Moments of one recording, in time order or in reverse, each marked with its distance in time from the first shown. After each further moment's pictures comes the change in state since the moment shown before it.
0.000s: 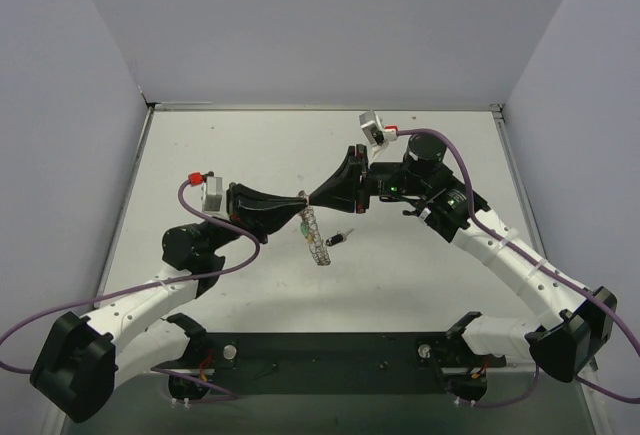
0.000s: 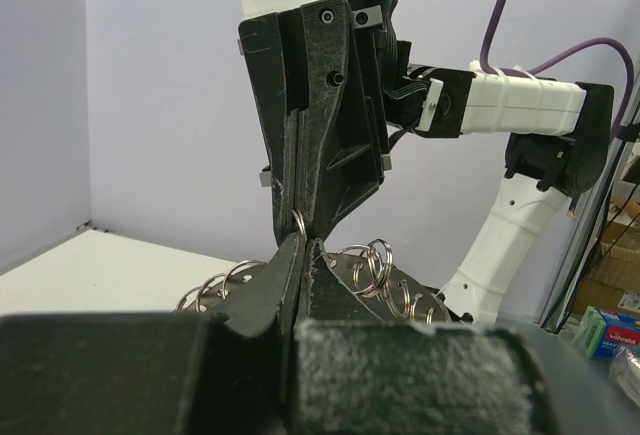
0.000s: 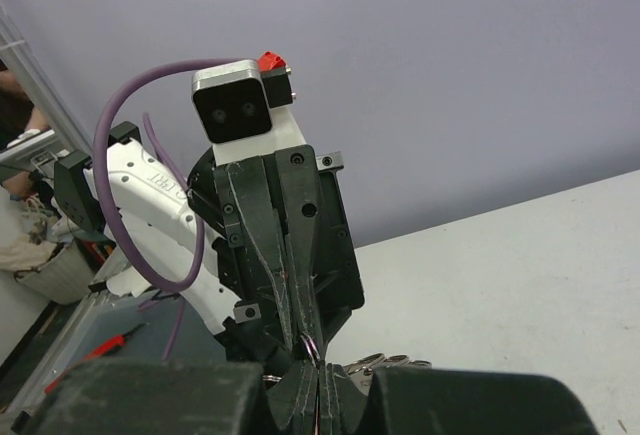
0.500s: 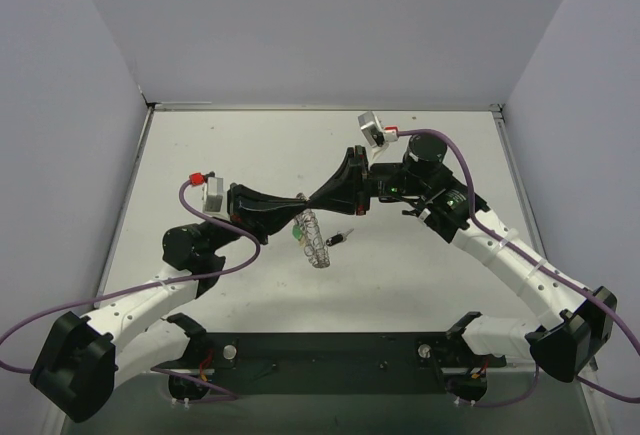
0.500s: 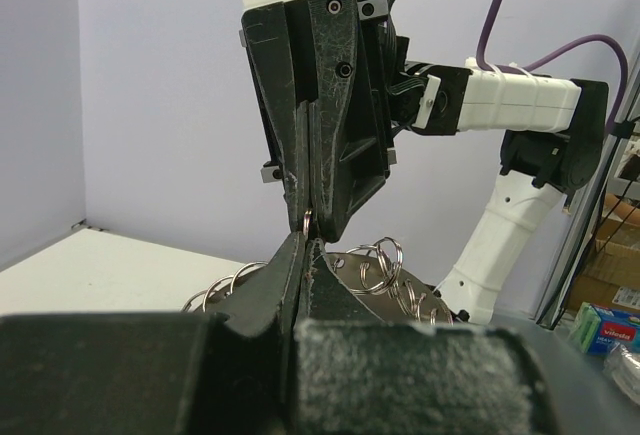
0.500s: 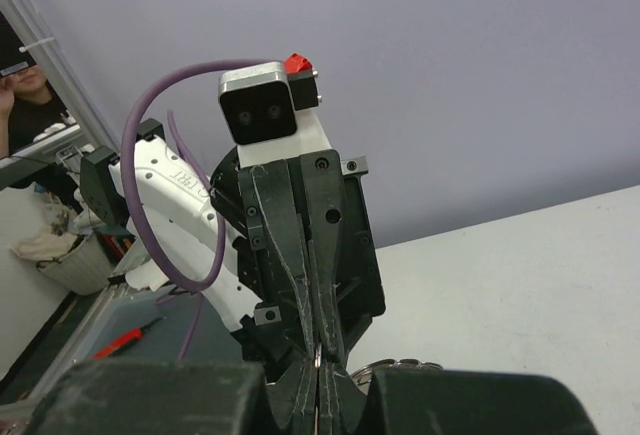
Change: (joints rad) left arm -0.003 0.000 0.000 0.000 0.008 -0.001; right arm 0.007 0.000 0.000 0.023 -0.035 0.015
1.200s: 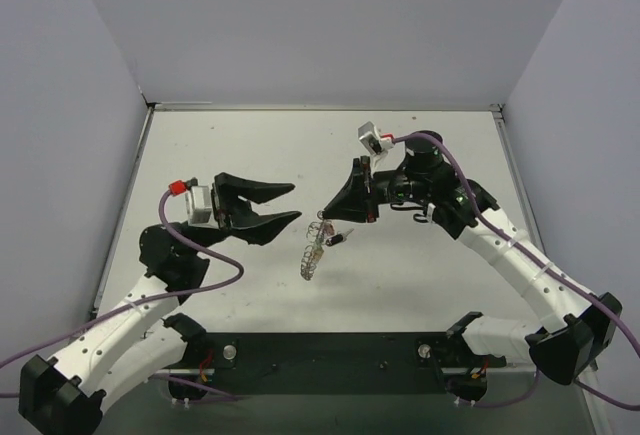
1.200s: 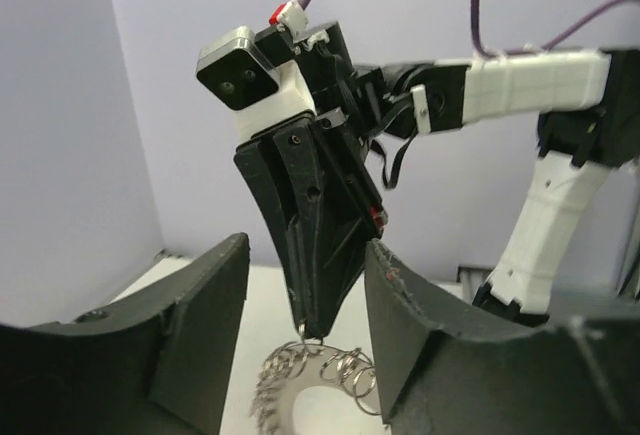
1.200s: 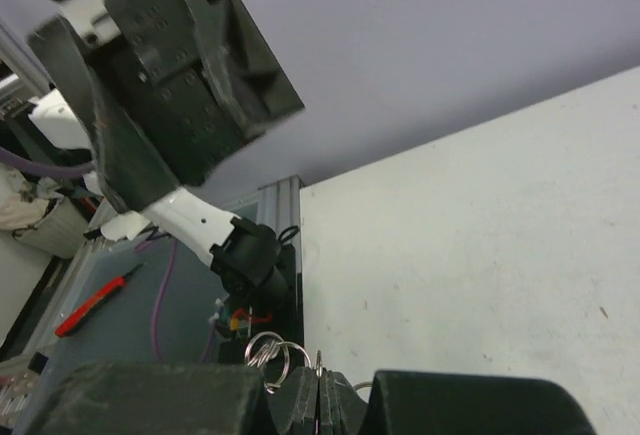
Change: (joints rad) left arm 0.000 -0.194 0.093 -0.301 0.014 0.229; right arm -0.044 -0.013 0.035 -0.332 0.006 -0.188
